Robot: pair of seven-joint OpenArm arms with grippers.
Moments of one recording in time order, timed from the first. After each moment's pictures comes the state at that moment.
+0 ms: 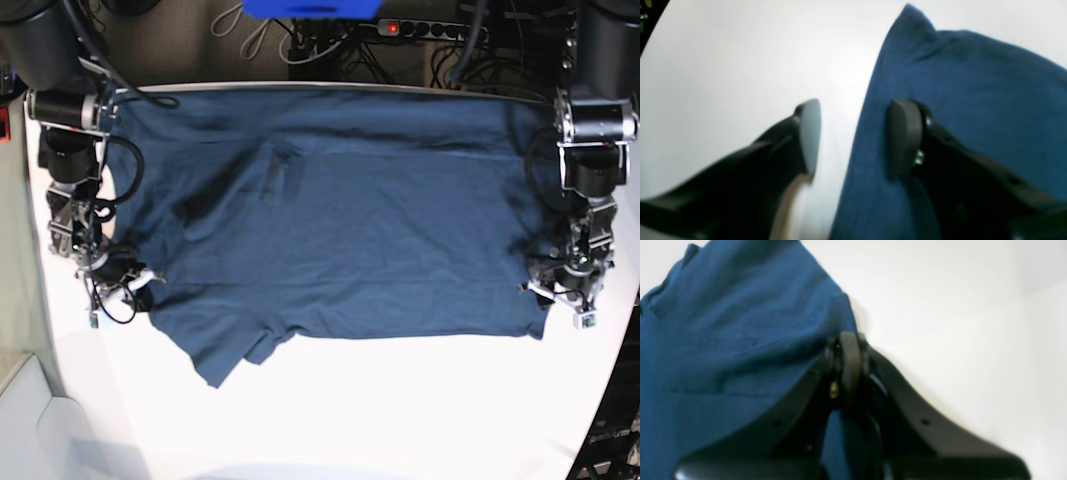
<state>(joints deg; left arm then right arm) -32.9 -24.6 2.2 21.9 -17.0 -8.8 2.0 27.5 17.5 10.6 30.3 8.5 31.0 -6.8</state>
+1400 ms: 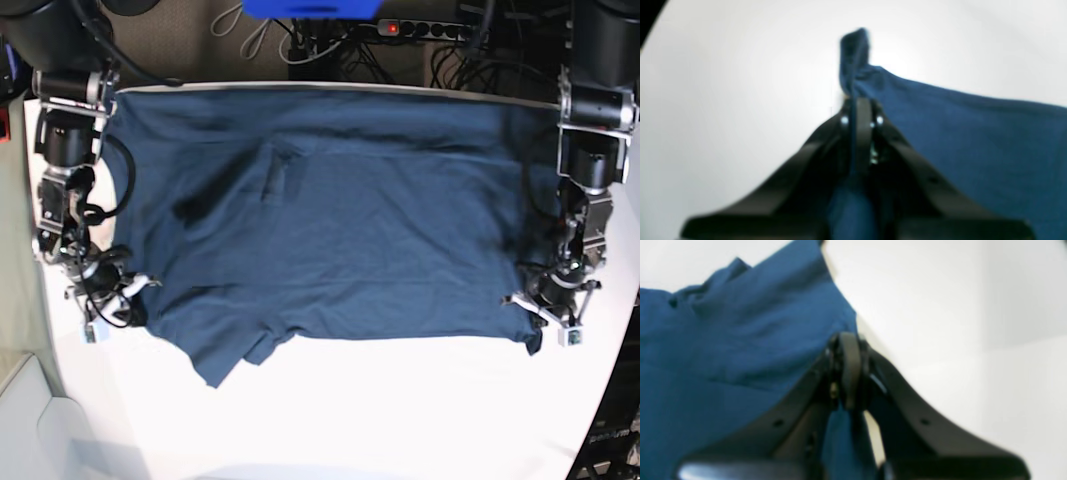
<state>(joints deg) -27.6 -25.8 10.9 38.2 -28.3 -8.3 6.5 20.8 17.2 13.9 52.0 7.5 34.5 -15.7</state>
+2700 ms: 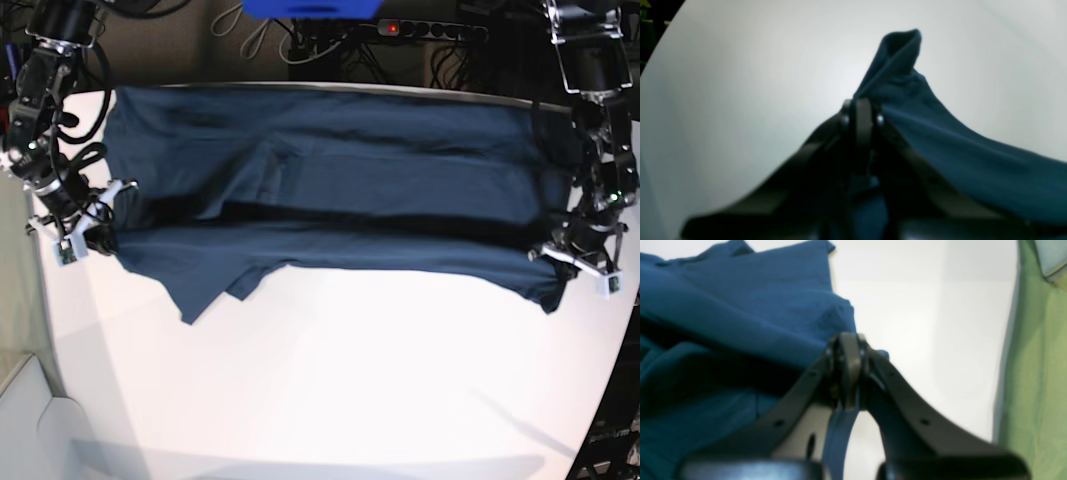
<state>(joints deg) -1.9 -24.5 -14.4 75.8 -28.4 -8.5 27.3 -7.6 15.1 25.1 92.8 7.5 40.1 -28.0</state>
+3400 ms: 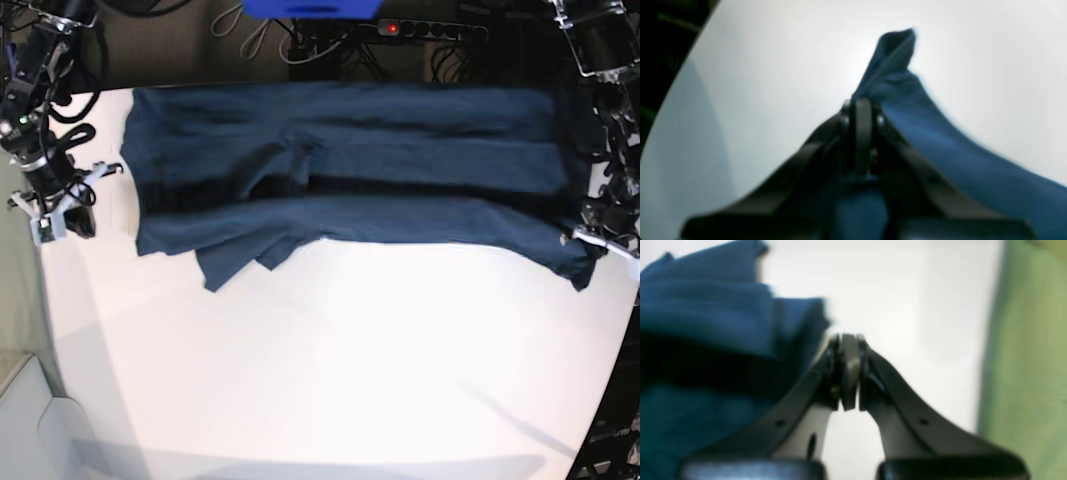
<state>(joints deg) 1.7 -24.3 -25.3 83.0 -28.6 -8.6 40.6 -11.9 12.4 31.4 97.1 7.4 39.9 -28.3</state>
